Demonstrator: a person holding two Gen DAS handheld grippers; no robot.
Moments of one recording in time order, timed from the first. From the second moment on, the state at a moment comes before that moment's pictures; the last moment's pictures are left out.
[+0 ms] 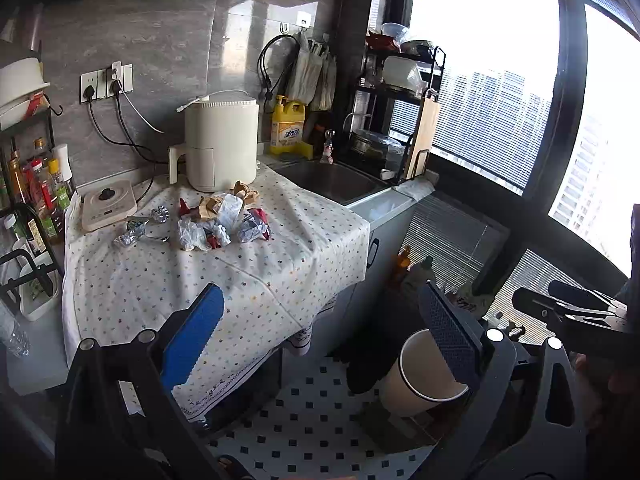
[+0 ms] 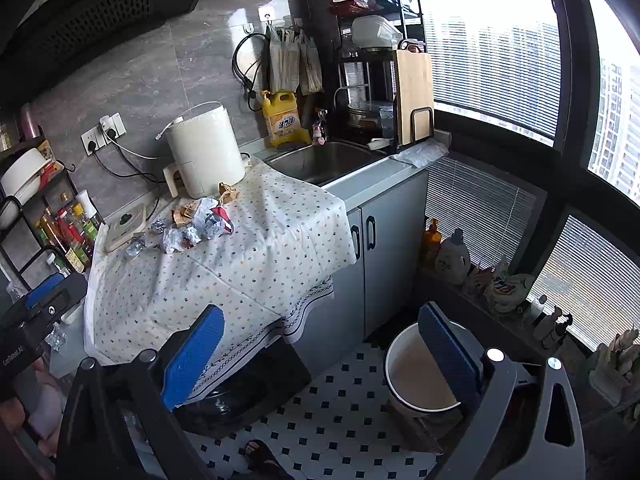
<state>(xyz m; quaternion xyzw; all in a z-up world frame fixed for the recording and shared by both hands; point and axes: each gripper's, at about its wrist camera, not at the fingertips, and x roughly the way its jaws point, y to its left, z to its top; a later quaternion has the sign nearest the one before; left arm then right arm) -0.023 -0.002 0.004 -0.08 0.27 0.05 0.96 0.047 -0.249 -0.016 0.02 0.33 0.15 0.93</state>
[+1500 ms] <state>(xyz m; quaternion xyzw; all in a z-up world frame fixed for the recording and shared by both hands) -0.045 -0.002 0.007 -0.09 0.27 0.07 0.96 0.036 -0.250 -0.015 0.02 0.34 0.18 0.92</state>
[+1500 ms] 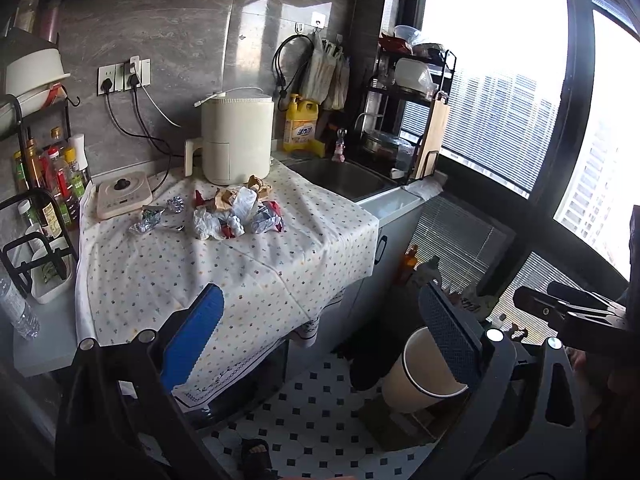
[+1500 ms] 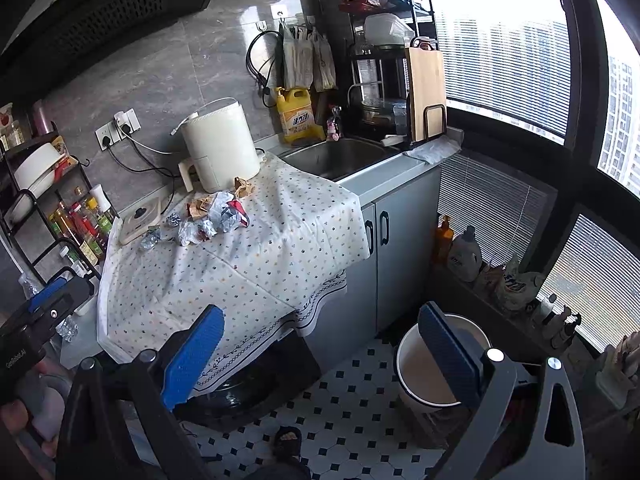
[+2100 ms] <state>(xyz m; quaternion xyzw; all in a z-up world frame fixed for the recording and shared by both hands) -0.037 0.010 0.004 -0.10 0.28 0.09 0.95 0.054 -0.234 -0.021 0.02 0.35 0.19 0.92</state>
